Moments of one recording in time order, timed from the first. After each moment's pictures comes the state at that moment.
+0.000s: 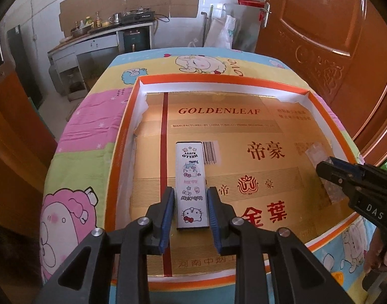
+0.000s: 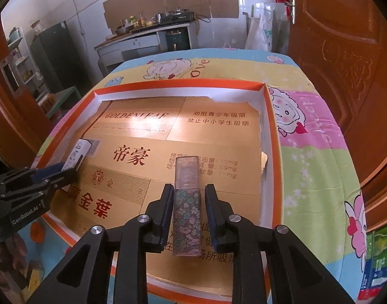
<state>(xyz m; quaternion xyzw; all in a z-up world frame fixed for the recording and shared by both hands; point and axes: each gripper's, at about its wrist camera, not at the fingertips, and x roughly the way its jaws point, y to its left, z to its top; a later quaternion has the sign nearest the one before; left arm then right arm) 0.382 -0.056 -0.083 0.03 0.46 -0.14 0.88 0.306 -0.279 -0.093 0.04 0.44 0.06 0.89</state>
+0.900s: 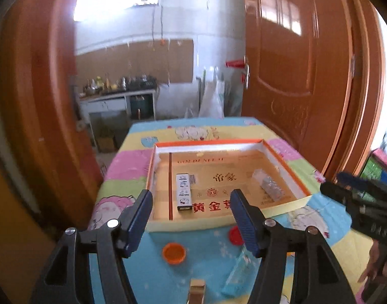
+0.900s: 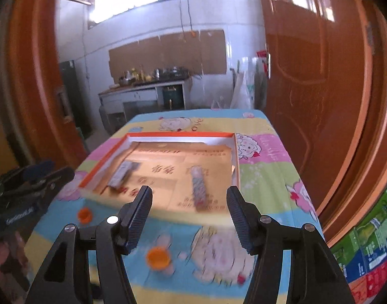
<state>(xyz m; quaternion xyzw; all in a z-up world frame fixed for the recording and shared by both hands) 0.227 -0.028 0.005 0.02 0.26 -0.14 0.95 0.140 -0.265 -0.012 0.04 0.28 0.02 0.96</state>
